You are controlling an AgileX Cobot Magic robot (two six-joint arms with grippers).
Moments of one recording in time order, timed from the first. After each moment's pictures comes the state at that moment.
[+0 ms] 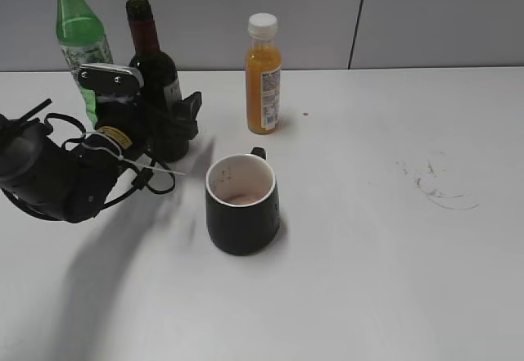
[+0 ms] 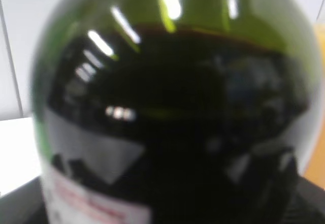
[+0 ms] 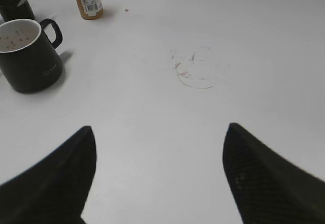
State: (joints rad) left arm -0.36 2.25 -0.95 -0.13 -1.11 0.08; right arm 0.08 0.00 -0.42 0.19 0.95 -0.15
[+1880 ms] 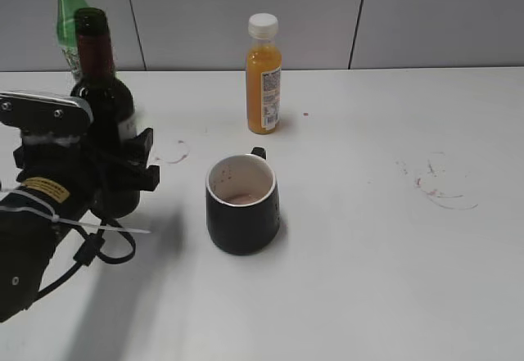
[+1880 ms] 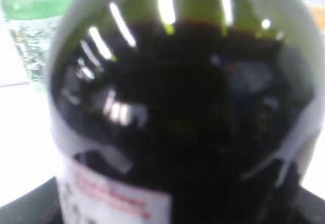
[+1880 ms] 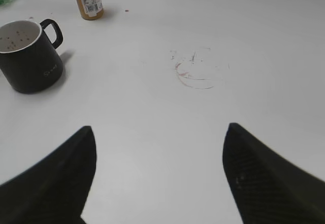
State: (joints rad) left arm -0.62 1.84 -0.46 -0.62 -1.13 0.32; right arm 0.08 0.00 -0.42 0.19 0.95 -0.15
